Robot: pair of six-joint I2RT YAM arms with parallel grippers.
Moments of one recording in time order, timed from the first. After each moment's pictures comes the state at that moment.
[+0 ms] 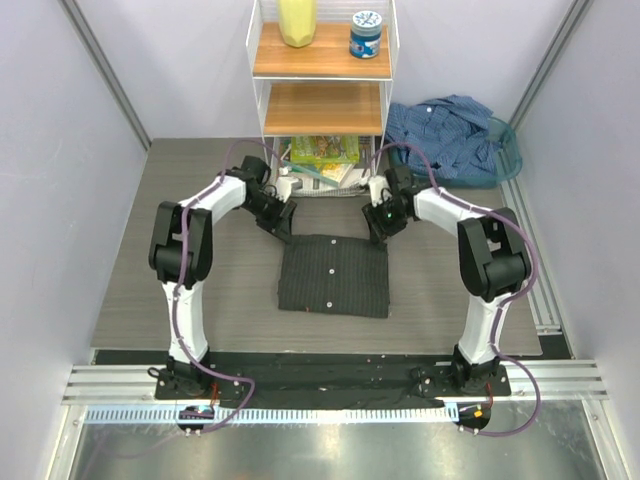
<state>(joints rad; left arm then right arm) -0.26 2.11 1.57 -0.75 0.59 0.38 0.32 1.92 1.32 -0.52 -0.28 -0.23</state>
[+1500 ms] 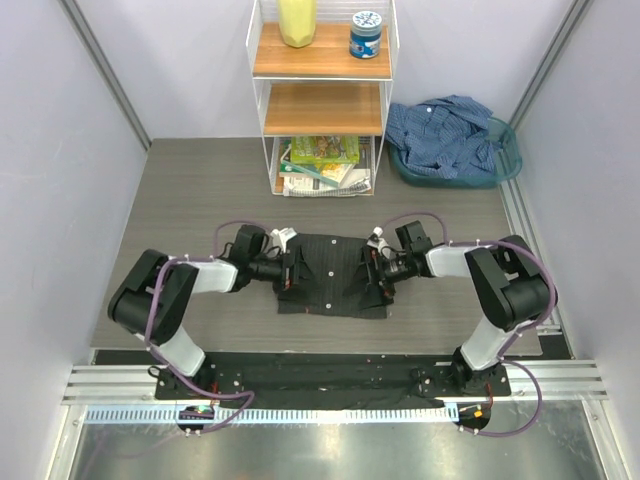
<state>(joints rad) -0.43 1.65 0.59 0.28 0.95 -0.76 0.36 1.70 0.65 -0.02 -1.05 0.60</state>
